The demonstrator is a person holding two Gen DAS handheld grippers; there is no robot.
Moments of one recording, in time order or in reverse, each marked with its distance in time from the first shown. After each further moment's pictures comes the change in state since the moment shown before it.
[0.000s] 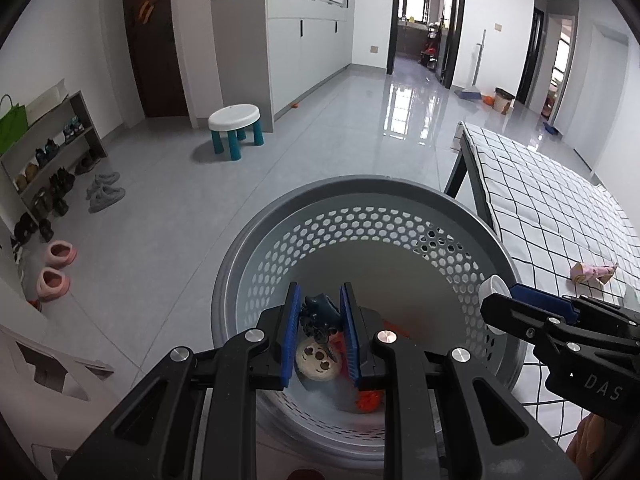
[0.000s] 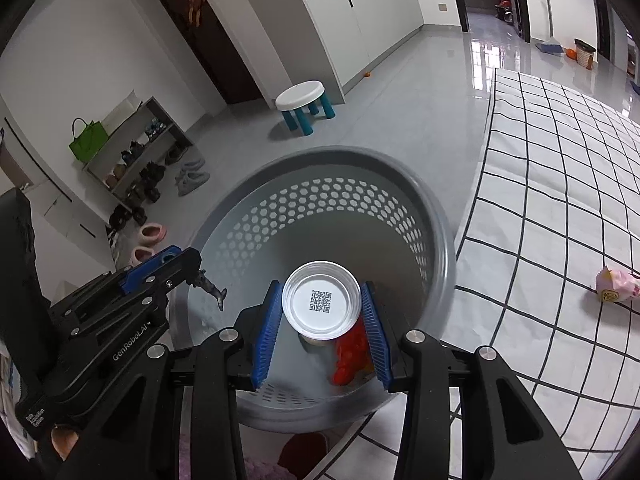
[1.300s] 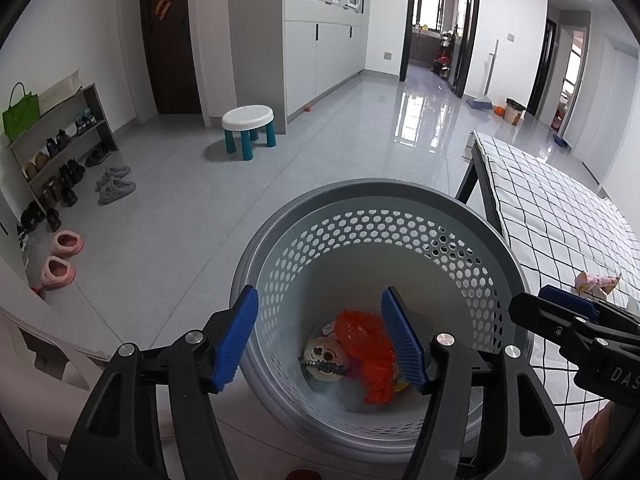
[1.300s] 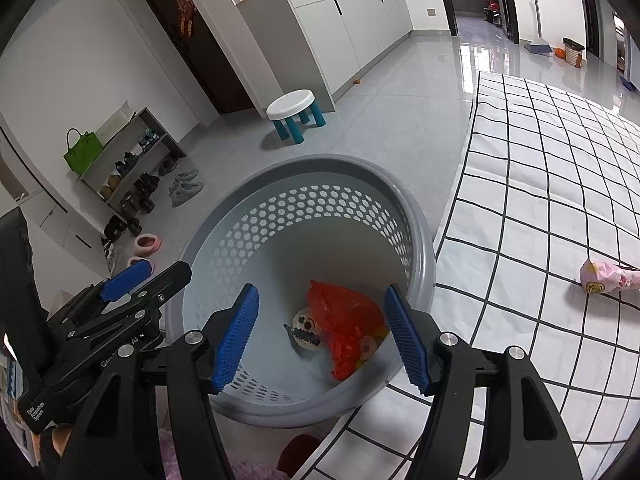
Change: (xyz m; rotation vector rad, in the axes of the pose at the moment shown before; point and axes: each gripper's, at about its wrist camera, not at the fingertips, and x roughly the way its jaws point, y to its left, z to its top) left arm -0.007 0.008 -0.003 -0.042 -0.019 0.025; right arm -0.012 -0.009 -0.004 0.029 -0.034 -0.021
